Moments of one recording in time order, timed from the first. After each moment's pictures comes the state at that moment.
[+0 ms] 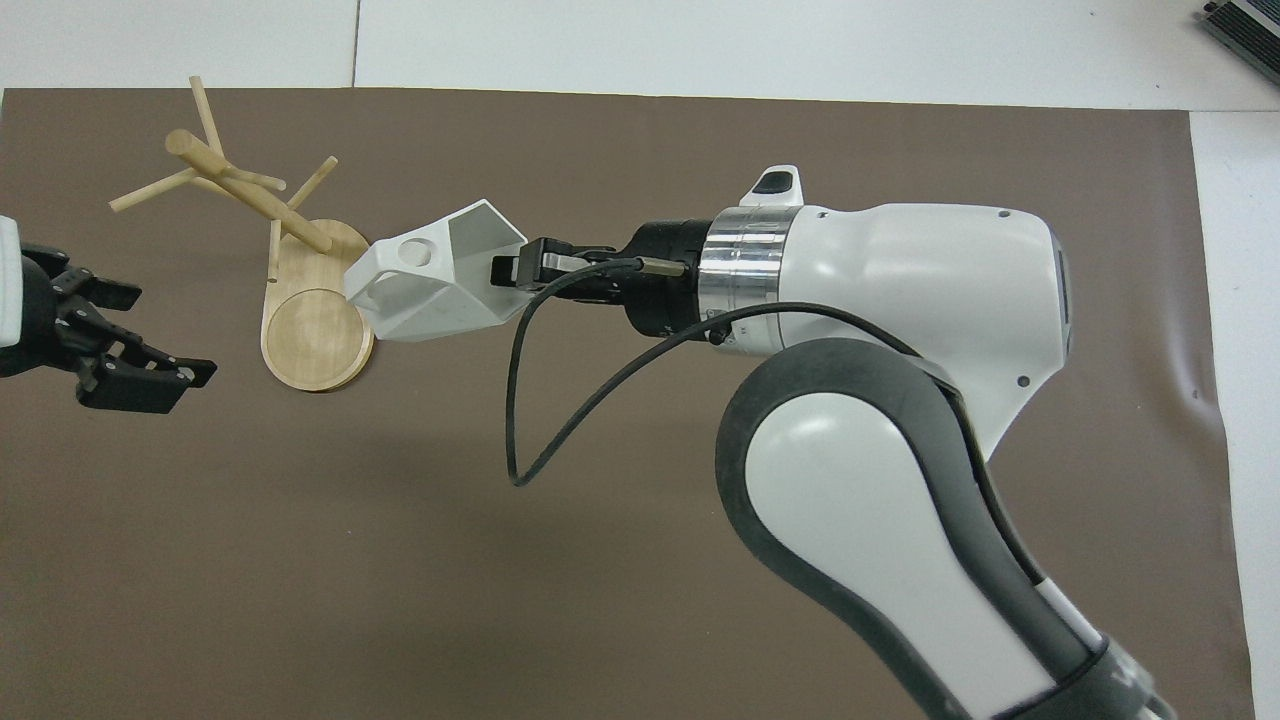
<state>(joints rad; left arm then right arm) -0.09 -0.14 0.00 -1.76 -0.23 1.72 0.75 0.24 0.19 0.33 -1.65 1.02 2.38 0.00</state>
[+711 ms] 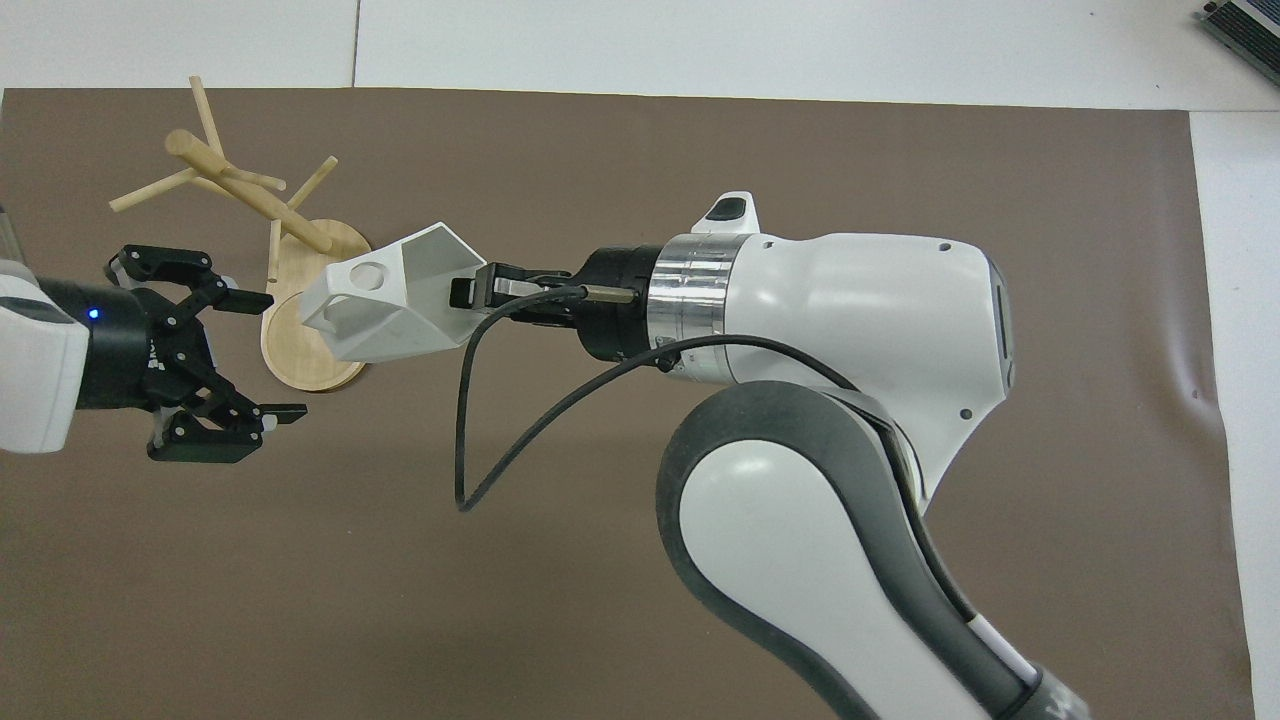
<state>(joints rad) -0.14 -0.20 0.00 -1.88 -0.50 1.81 1.17 0.28 0.20 0.33 -1.65 1.02 2.42 0.03</state>
